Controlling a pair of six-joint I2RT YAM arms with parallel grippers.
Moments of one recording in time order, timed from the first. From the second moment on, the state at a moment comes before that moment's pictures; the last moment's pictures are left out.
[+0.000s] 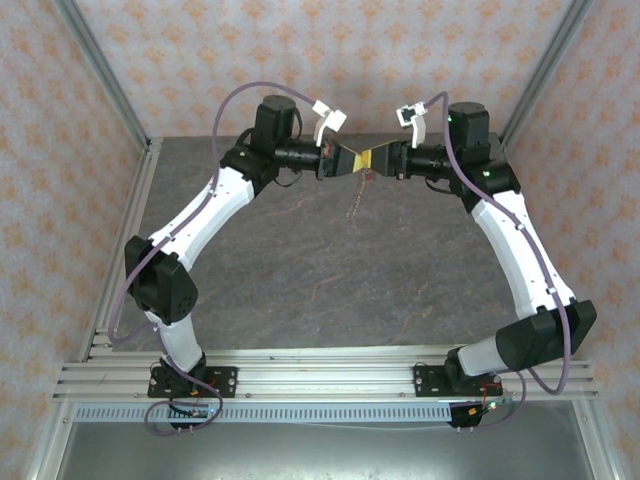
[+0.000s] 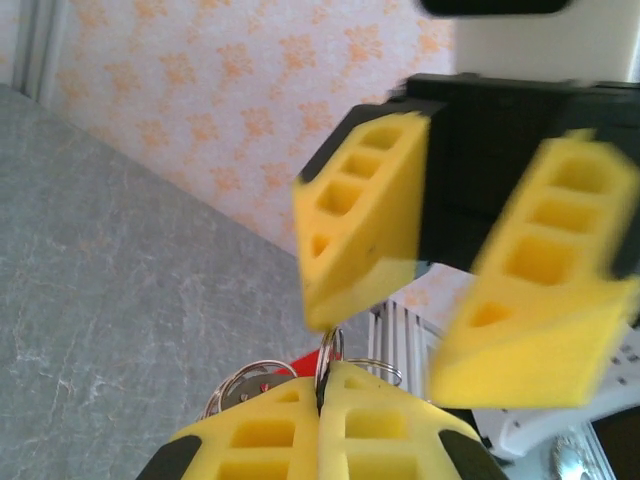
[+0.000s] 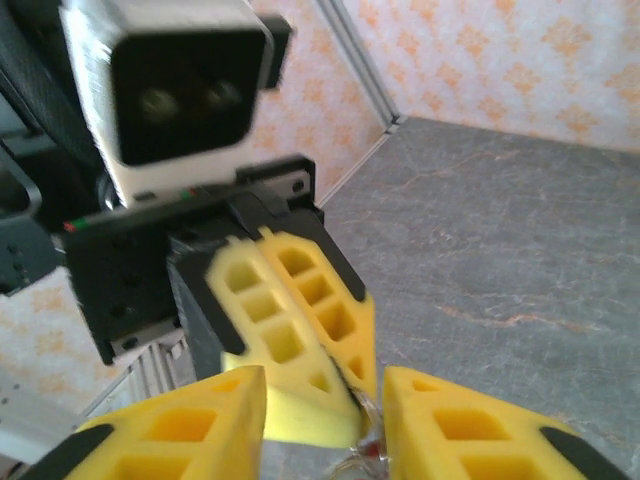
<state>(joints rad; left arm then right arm) -0.46 1.80 1.76 -0.26 0.95 -0.34 0.23 1.40 1.55 -0.55 -0.83 0.24</state>
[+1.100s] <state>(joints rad) -0.47 1.74 1.60 0.29 0.87 -0.74 0.17 1.23 1.18 0.07 -0.86 0.65</state>
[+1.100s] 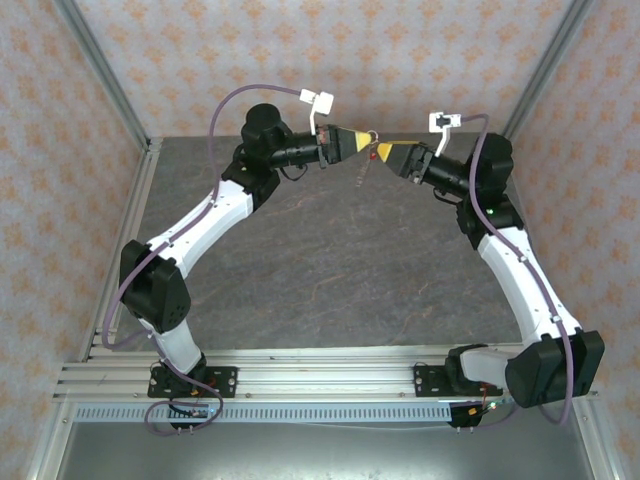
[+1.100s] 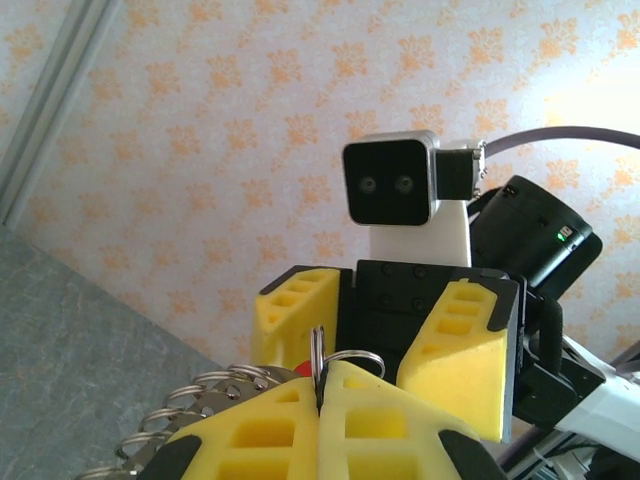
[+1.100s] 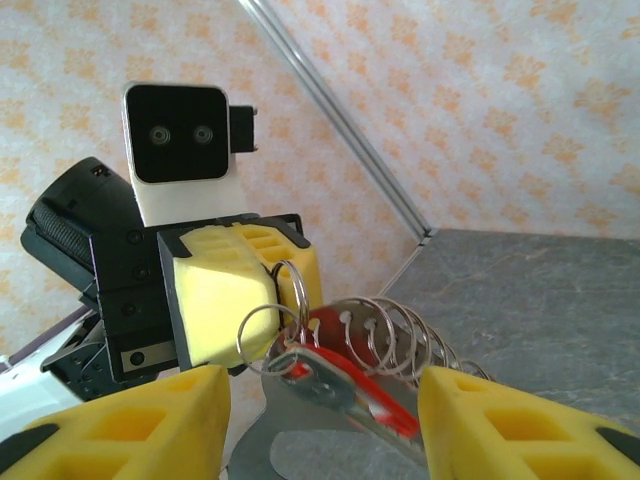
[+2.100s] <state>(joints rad) -0.48 1.73 1.64 0.26 0.89 -0.72 0.19 1.21 1.17 0.04 -0.92 0.59</state>
